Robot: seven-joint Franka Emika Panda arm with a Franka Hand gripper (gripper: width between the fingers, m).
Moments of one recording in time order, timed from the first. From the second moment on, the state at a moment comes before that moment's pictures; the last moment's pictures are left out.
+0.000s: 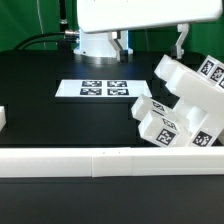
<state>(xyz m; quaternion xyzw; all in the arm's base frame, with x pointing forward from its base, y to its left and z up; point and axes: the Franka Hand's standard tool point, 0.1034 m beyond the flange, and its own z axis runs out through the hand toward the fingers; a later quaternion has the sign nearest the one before) 0.567 0.013 0.119 -0.97 0.19 -0.12 0.05</state>
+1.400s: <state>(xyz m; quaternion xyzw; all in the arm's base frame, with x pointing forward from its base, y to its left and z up) 0.573 -0.006 0.150 -0.97 0.20 -0.09 0.07</state>
